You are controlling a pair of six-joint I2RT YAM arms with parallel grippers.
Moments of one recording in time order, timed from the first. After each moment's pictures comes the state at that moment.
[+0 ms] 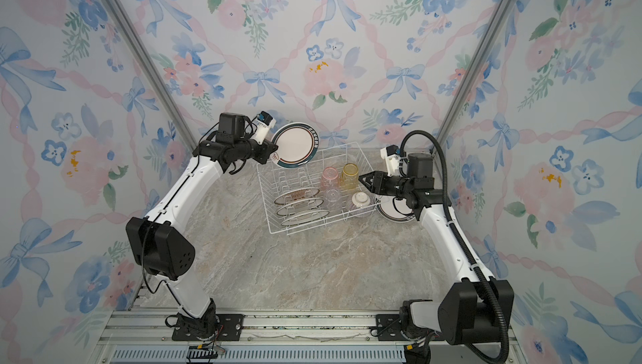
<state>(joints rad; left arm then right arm) -0.25 1.78 1.82 -0.64 0.36 0.19 0.07 1.31 1.14 -0.36 -0.75 0.33</state>
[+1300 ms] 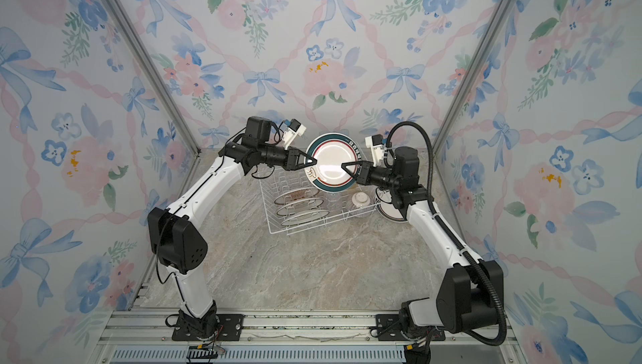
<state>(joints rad) -0.41 1.88 1.86 -0.58 0.89 -0.14 0.19 1.38 1.12 0.03 -0.81 0.57</state>
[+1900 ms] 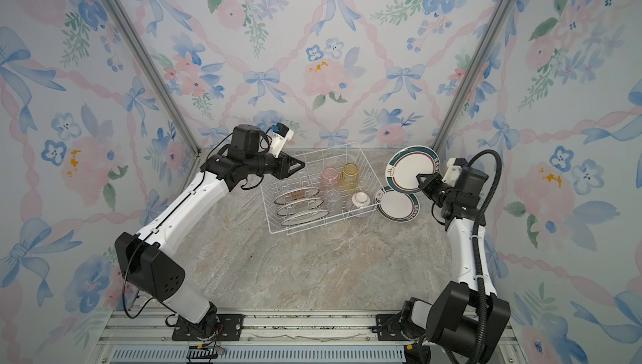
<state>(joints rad) -0.43 1.60 1.60 -0.56 0.40 -0.07 -0.42 1.24 1.01 -0.31 -0.57 0.56</state>
